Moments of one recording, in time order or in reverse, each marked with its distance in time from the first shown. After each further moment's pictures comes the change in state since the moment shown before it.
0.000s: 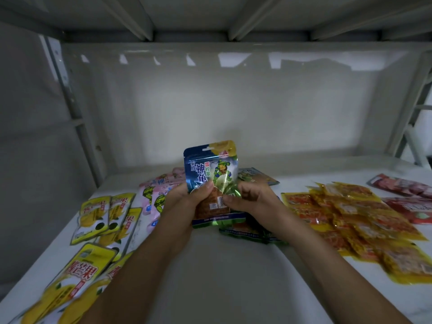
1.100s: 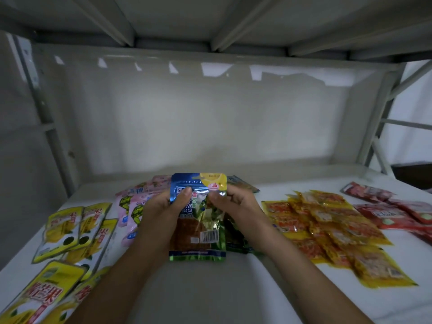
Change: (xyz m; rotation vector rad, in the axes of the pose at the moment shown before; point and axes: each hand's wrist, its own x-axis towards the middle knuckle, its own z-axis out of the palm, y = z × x) left_hand 0.002 -0.005 0.005 0.133 0.074 0.113; right_hand -0.007 -0.021 0.005 0.173 0.150 0.086
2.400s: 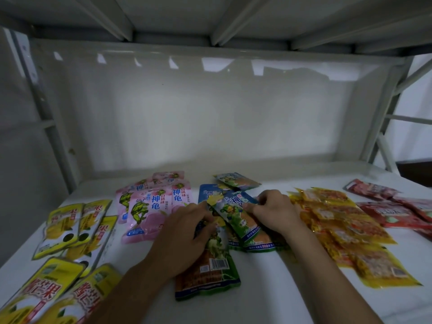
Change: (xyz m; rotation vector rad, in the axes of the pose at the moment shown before) left_hand -0.007 -0.036 0.001 0.998 -0.306 0.424; right_hand 0.013 0.029 -0.071 -0.999 0.254 0.536
